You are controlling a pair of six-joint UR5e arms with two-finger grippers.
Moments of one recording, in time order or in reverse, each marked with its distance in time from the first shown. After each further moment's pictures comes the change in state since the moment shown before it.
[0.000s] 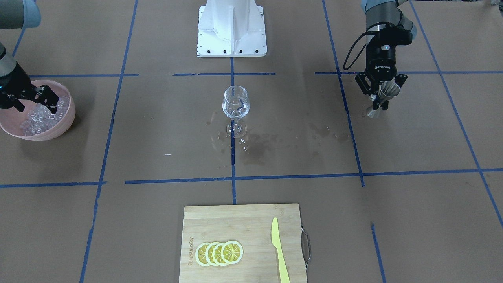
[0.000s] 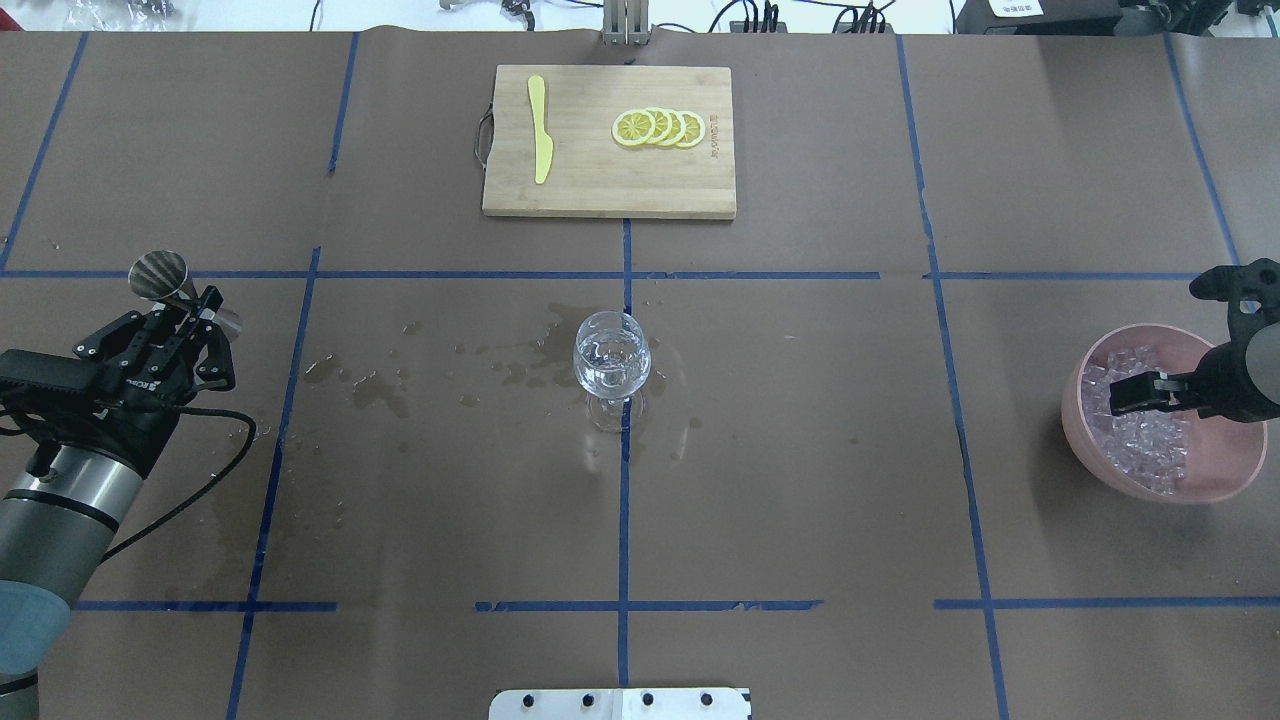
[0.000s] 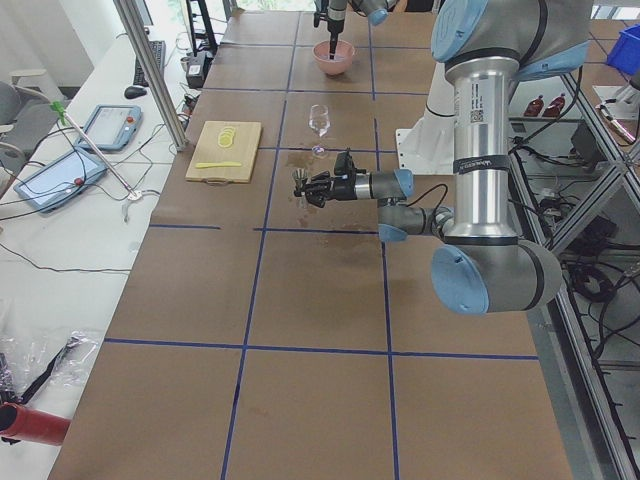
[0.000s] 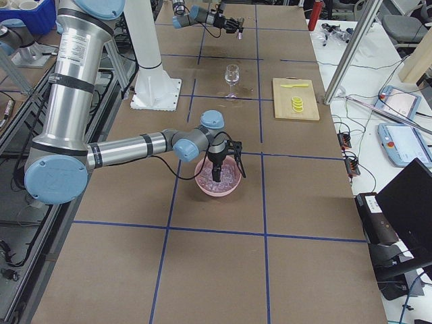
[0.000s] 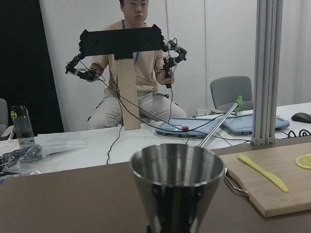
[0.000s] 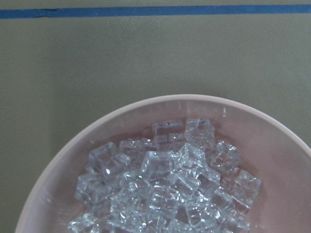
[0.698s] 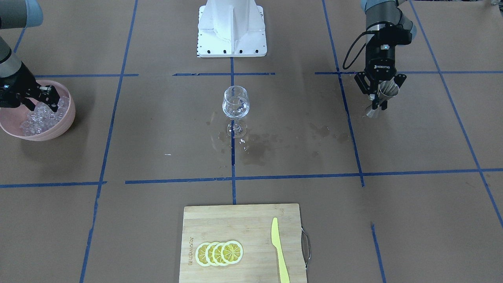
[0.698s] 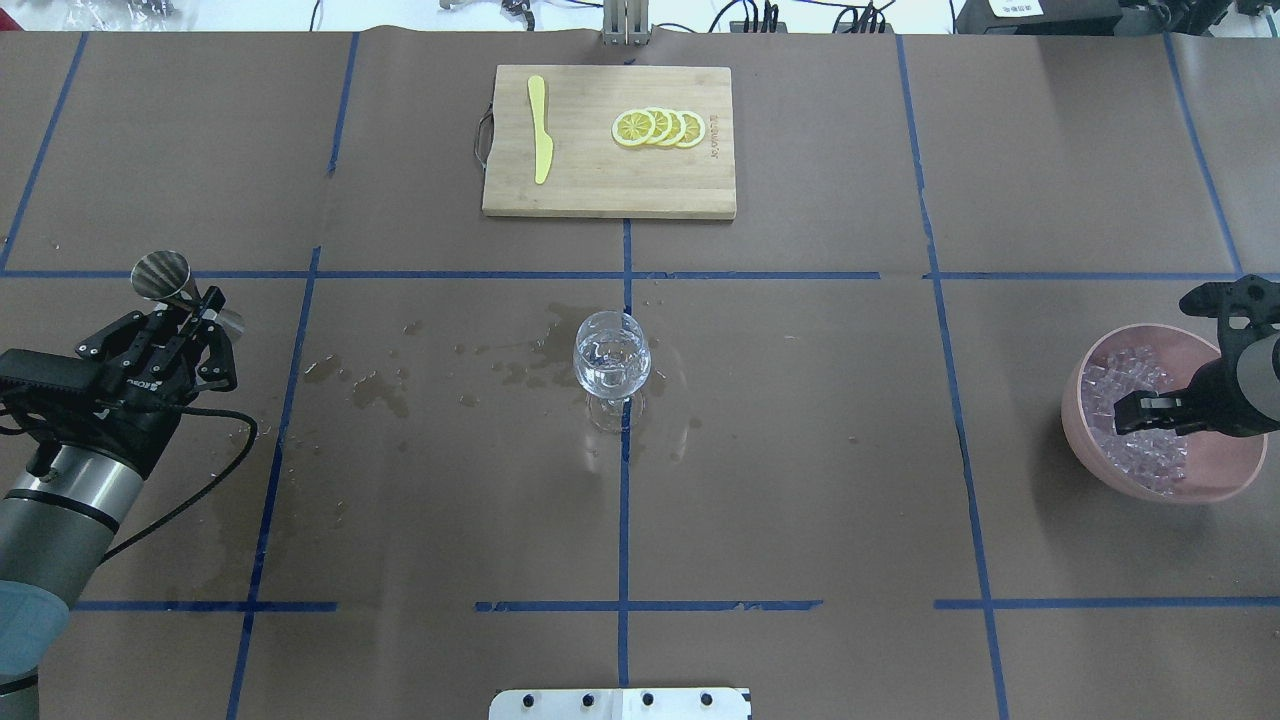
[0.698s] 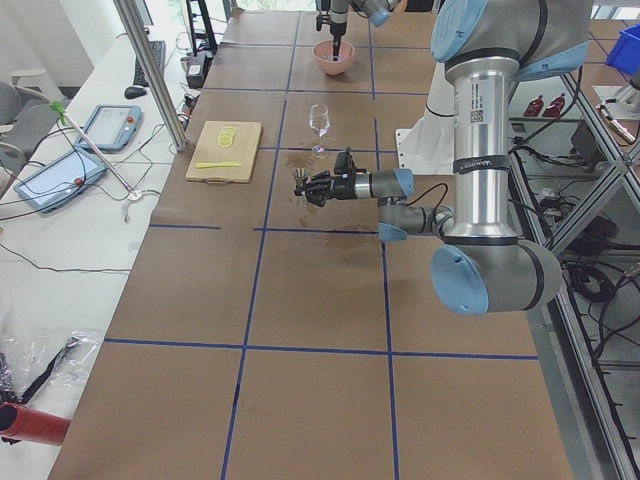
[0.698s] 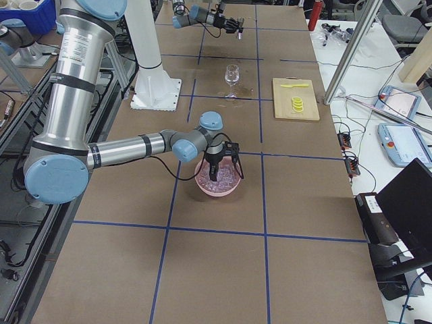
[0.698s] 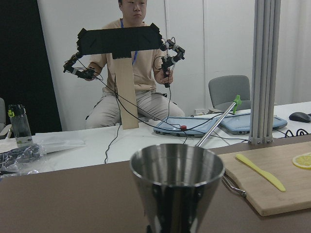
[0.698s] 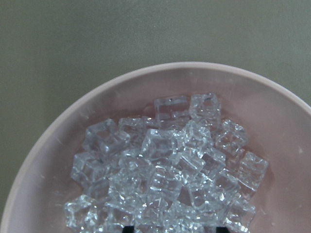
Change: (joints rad) left arm 0.000 -0.001 -0.005 0.001 -0.006 0.002; right arm -0.023 -0.008 -0.002 -0.008 0.010 -0.001
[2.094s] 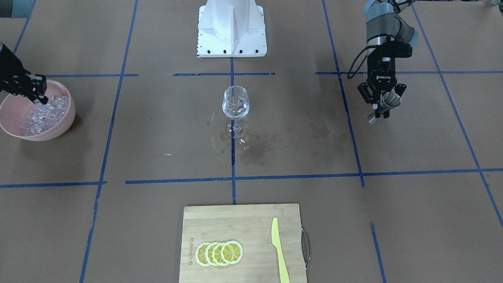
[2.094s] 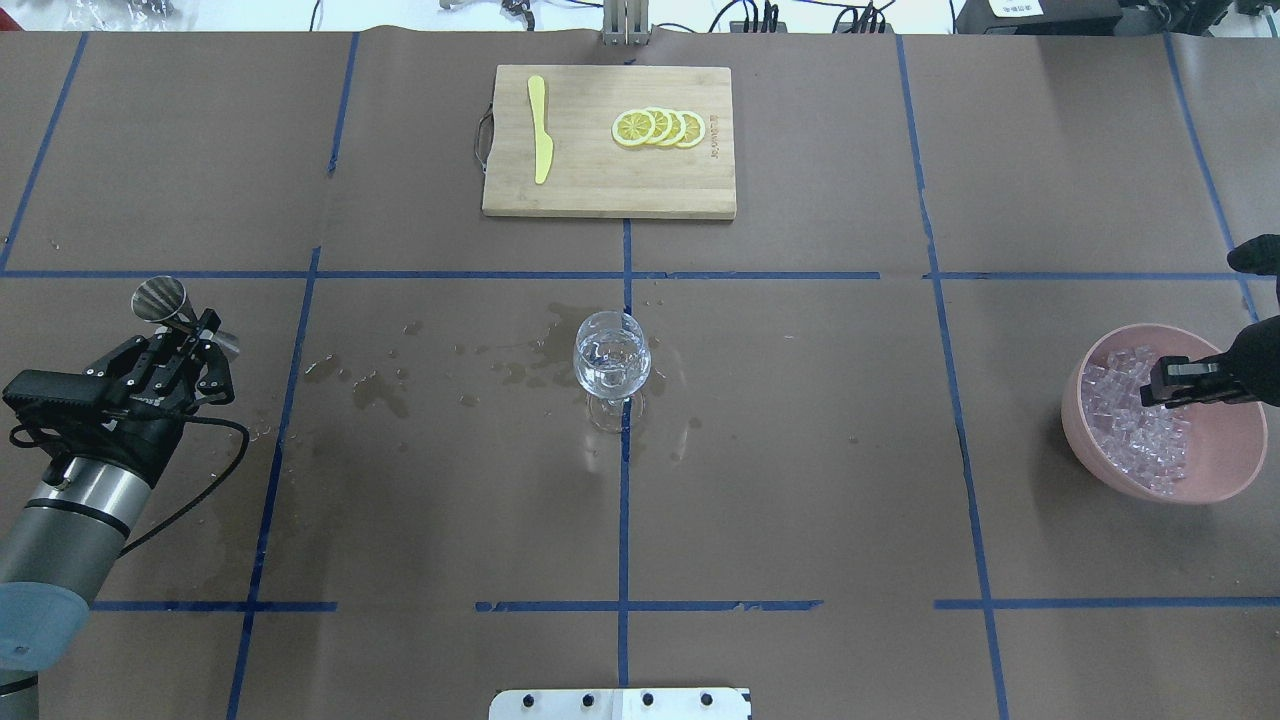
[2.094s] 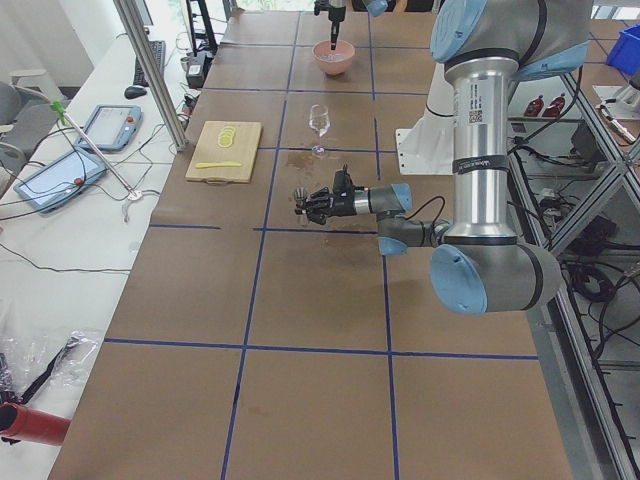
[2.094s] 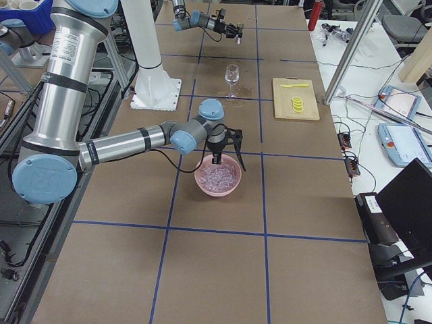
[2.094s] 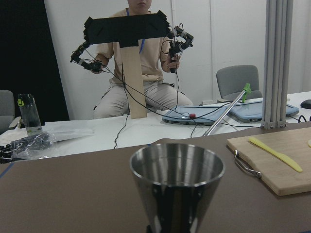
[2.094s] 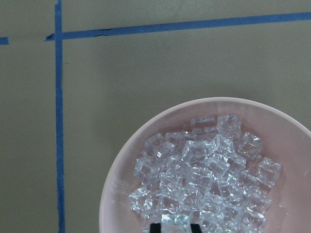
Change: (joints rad) left arm 0.014 -0.001 0.115 0.008 0.013 -0.173; right arm 0.121 -0.006 0.105 0.000 0.126 -0.012
